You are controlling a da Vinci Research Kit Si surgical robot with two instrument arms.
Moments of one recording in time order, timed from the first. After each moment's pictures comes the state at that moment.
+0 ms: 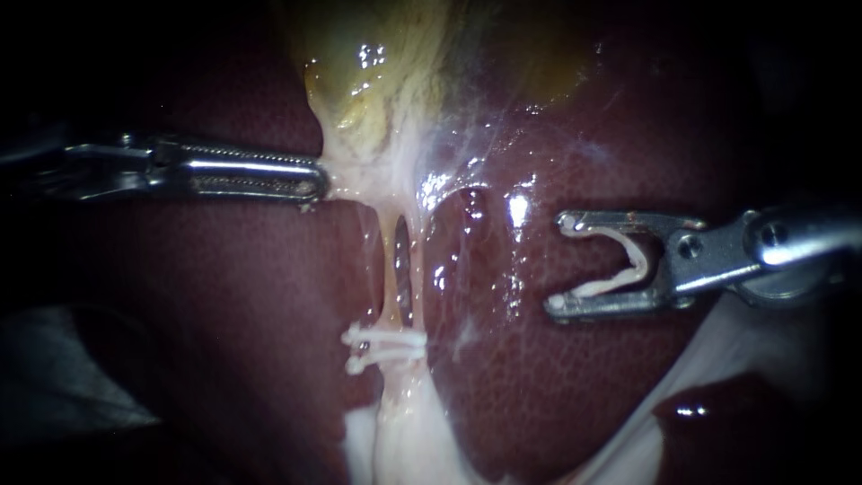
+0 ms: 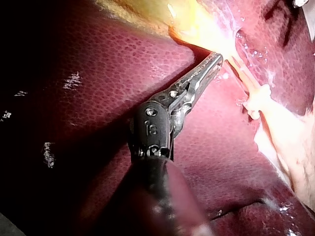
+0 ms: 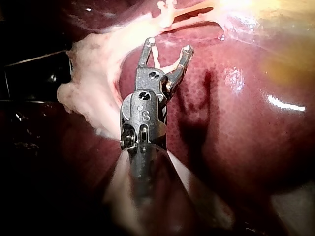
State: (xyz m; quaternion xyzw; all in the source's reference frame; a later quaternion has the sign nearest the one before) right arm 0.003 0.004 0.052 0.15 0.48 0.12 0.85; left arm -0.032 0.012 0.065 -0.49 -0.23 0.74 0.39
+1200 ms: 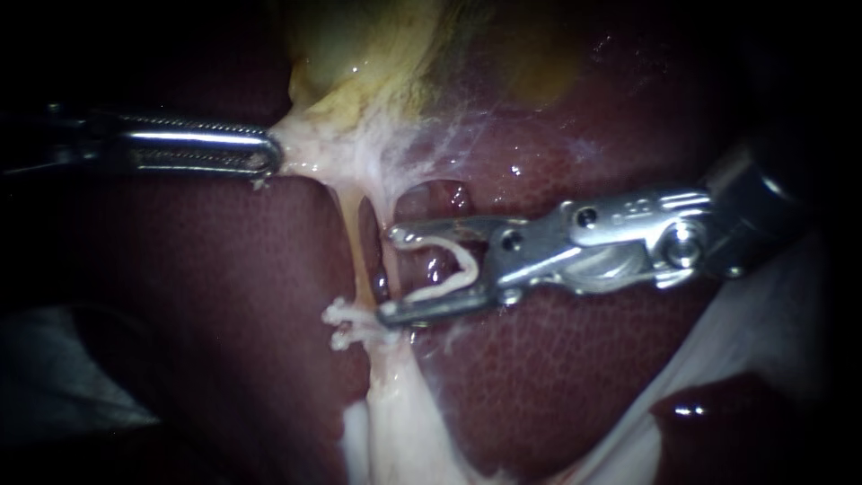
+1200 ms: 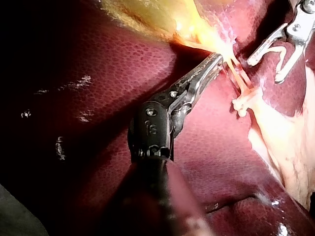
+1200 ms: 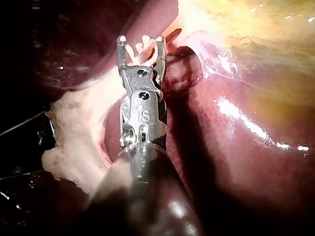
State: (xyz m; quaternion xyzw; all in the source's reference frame) right arm 0.019 0.004 0.059 0.28 0.52 0.12 0.80; left arm -0.029 0.014 0.058 -0.50 -0.23 0.74 0.40
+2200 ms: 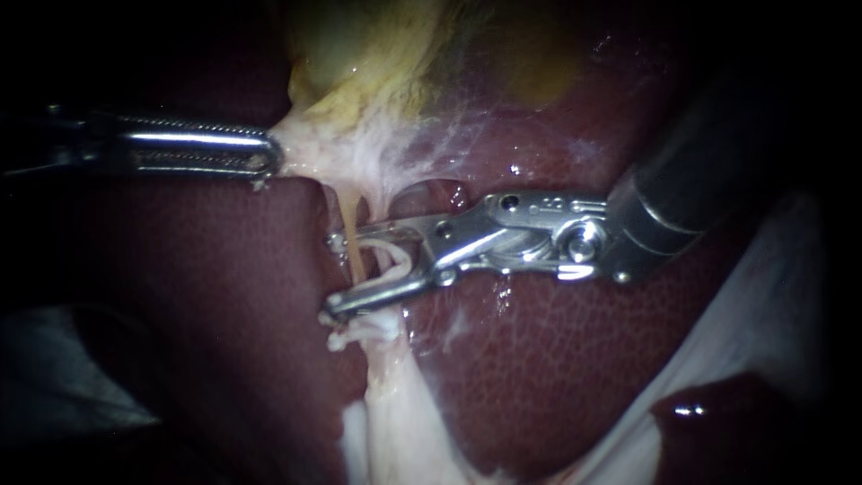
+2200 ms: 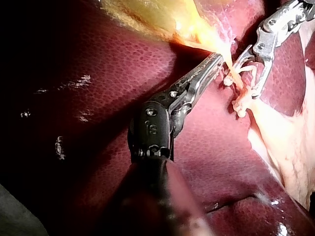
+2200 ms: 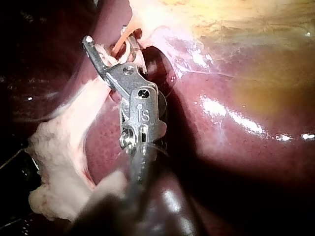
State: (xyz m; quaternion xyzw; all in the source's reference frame) right arm 0.023 0.005 0.067 0.36 0.58 0.13 0.72; left arm -0.029 0.014 0.058 -0.50 -0.23 0.74 0.40
